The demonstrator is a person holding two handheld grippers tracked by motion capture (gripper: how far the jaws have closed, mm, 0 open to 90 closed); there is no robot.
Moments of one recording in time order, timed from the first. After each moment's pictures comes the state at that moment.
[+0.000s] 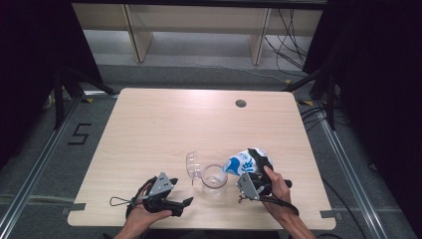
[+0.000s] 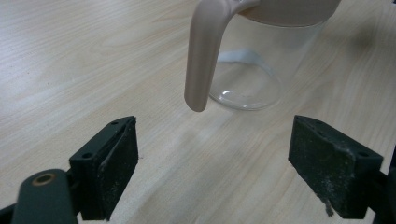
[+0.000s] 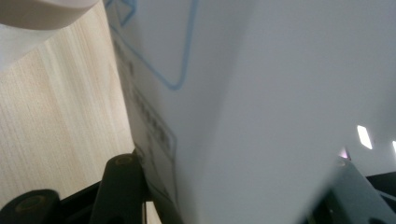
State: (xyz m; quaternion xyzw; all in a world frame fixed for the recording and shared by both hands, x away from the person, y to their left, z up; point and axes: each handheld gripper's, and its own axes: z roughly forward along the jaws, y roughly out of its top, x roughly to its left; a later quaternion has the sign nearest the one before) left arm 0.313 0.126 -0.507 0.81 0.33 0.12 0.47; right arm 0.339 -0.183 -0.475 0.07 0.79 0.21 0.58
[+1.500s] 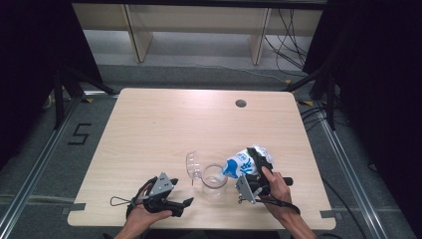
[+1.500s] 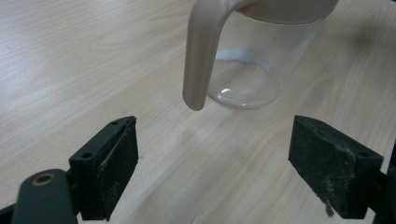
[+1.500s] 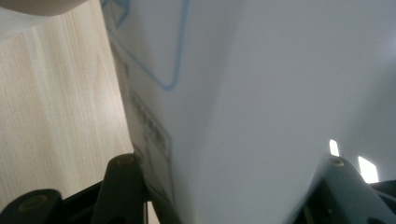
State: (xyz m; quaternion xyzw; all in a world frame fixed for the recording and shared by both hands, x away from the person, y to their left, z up) left arm 0.313 0.126 -0.507 0.81 0.33 0.12 0.47; right arm 0.339 -0.180 -0.476 0.03 0.77 0.17 0.61
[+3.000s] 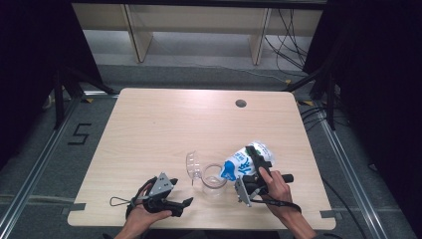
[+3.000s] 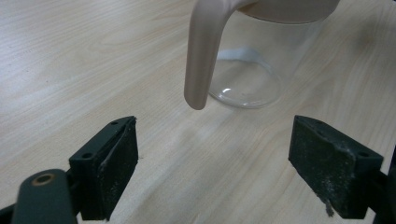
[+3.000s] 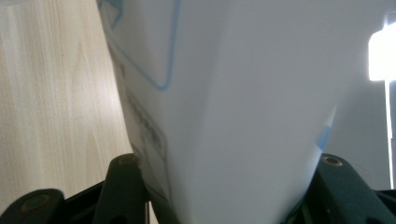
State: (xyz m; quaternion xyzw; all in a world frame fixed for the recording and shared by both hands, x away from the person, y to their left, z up) left arm 0.313 0.127 -0.507 0.81 0.33 0.13 0.47; right arm 0.341 -0.177 -0.475 -0.03 0.75 0.14 0.65
